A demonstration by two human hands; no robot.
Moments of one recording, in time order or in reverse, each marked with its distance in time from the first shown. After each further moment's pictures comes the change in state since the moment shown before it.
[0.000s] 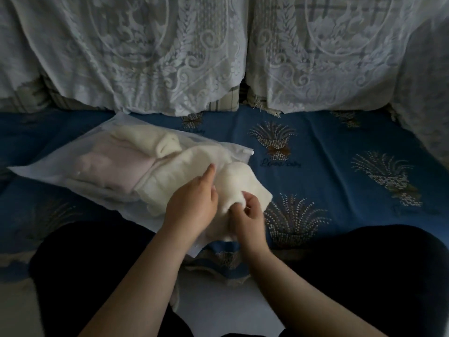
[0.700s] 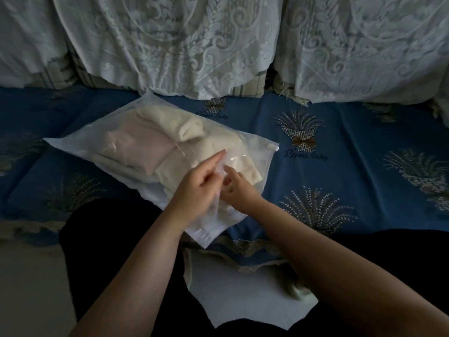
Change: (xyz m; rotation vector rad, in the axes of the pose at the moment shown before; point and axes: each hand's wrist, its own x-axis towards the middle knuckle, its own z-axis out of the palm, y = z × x) left_hand -0.015 -0.037 -0.019 -0.825 -0.067 -0.126; right_hand 0.073 0.016 0.050 -0.808 -0.534 -0.245
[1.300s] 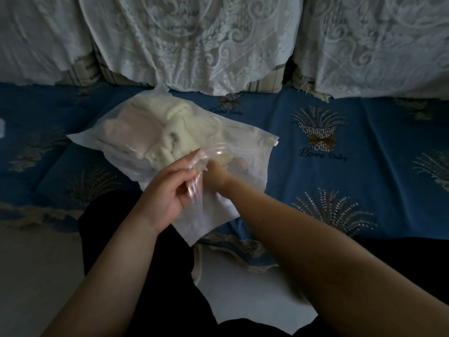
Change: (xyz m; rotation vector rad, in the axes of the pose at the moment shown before) left_hand -0.004 -0.023 -0.038 -0.713 0.002 -0.227; right_hand 0.039 -0.059 0.022 0.201 -0.179 -0.045
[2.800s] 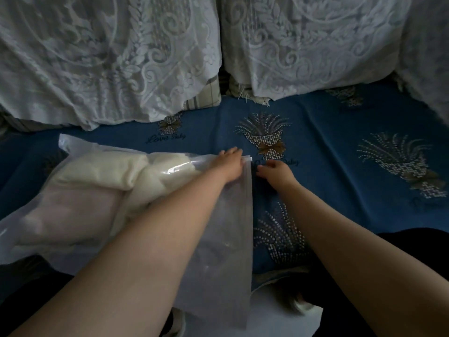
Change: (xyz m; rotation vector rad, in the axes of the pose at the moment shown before) left_hand 0.260 -0.100 0.155 1.728 -0.381 0.055; right_hand -0.014 0.150 -0.193 0.416 0.641 0.398
